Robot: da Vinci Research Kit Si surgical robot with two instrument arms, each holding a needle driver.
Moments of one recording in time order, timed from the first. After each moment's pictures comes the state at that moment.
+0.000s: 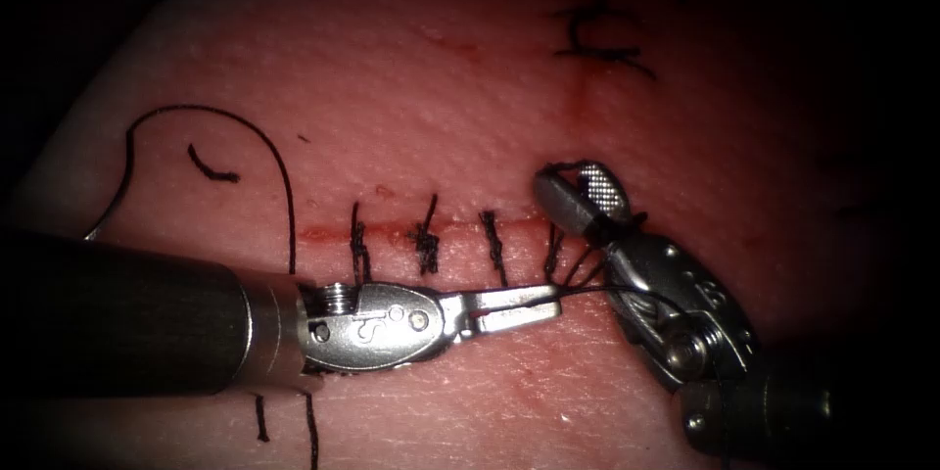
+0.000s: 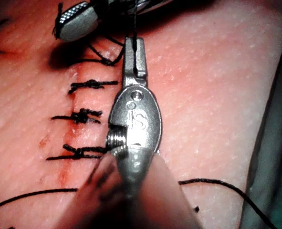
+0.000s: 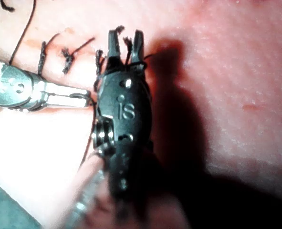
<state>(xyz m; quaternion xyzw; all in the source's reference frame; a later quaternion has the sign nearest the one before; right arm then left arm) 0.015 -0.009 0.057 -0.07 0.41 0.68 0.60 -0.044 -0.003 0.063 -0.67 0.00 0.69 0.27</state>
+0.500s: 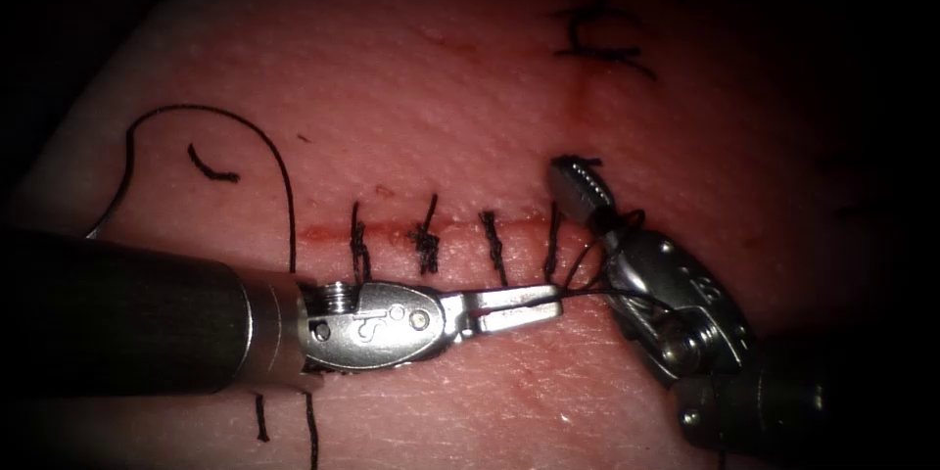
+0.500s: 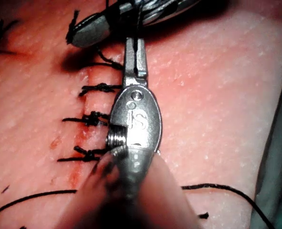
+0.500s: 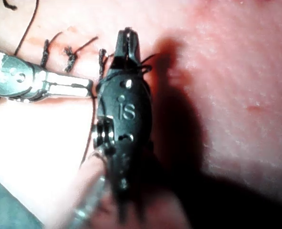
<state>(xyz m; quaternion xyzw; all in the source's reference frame) 0.016 -0.010 0.056 -0.08 0.42 0.67 0.61 -0.043 -0.001 0.062 -0.67 0.00 0.69 0.29</state>
